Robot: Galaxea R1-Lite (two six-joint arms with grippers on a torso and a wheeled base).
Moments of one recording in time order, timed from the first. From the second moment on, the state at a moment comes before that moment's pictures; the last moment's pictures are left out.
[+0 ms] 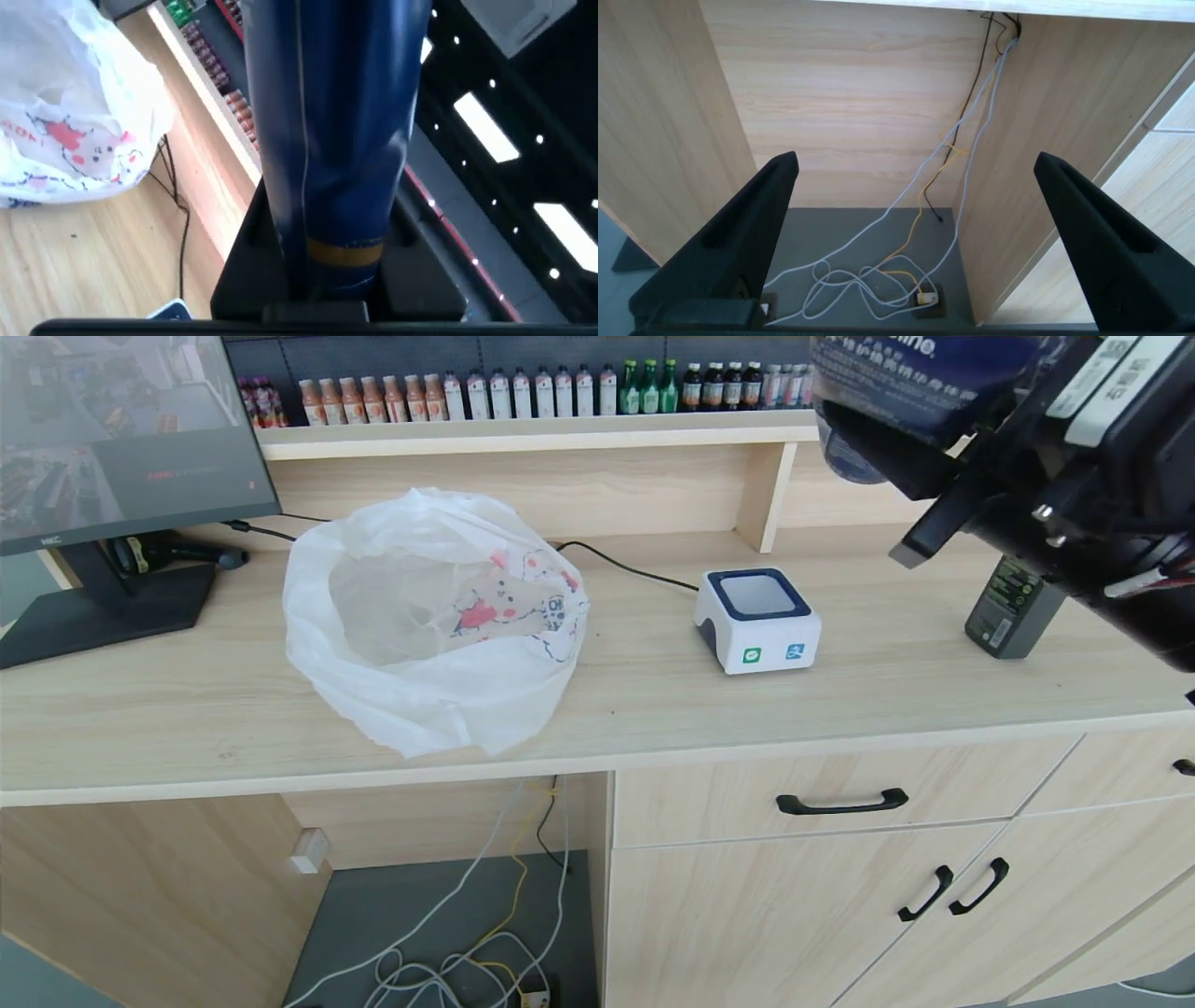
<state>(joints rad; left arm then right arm) 0.00 0.00 0.00 0.00 0.00 0.00 0.42 1.56 -1.01 -1.08 0.41 -0.93</state>
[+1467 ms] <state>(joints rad) 0.00 0.00 0.00 0.00 0.00 0.00 0.46 1.47 -0.56 -1.24 -0.07 0.03</state>
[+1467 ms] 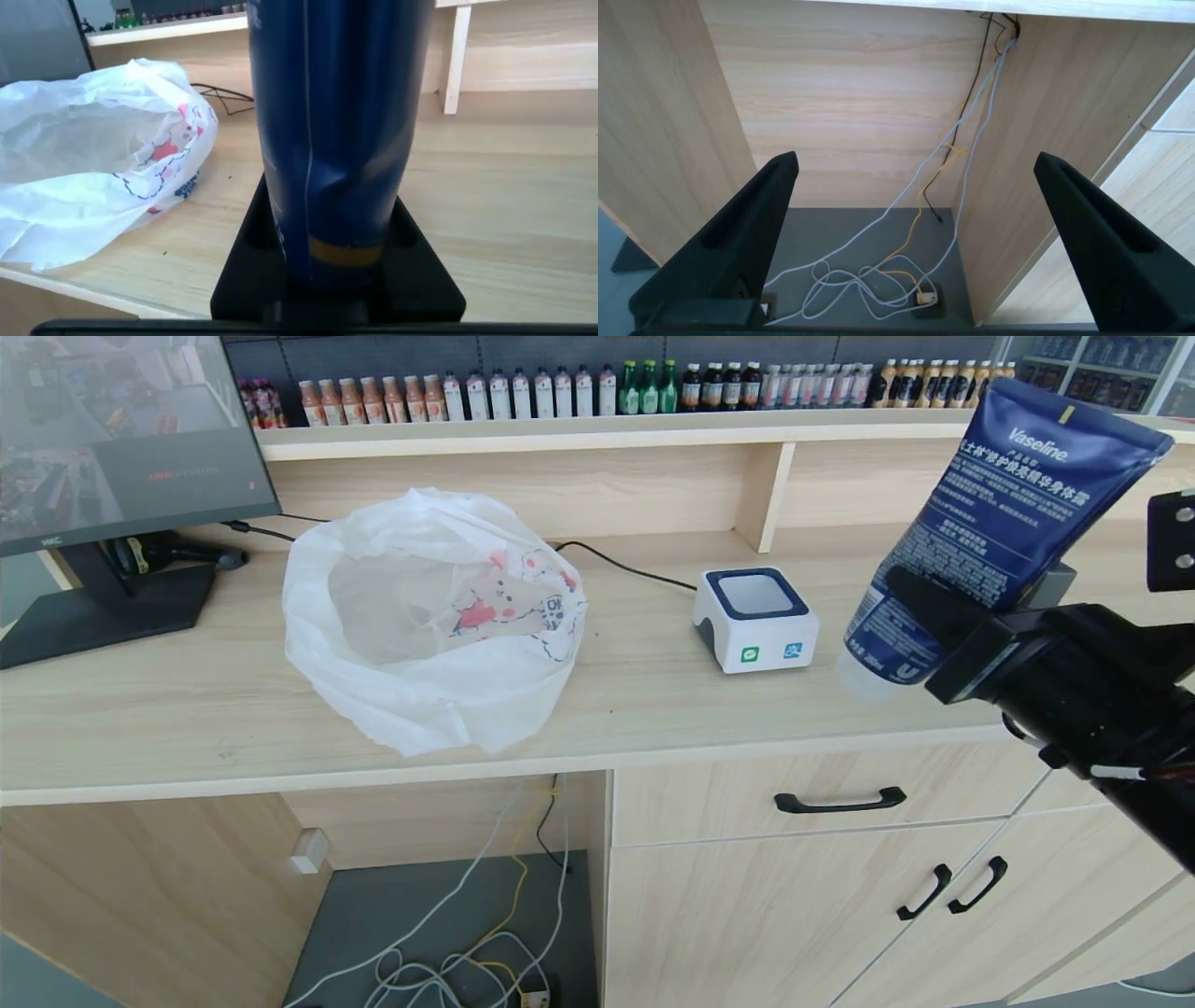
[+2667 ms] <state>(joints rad) 0.00 0.00 0.00 0.00 0.00 0.00 0.45 1.57 -0.63 -1.26 -0.02 0.01</state>
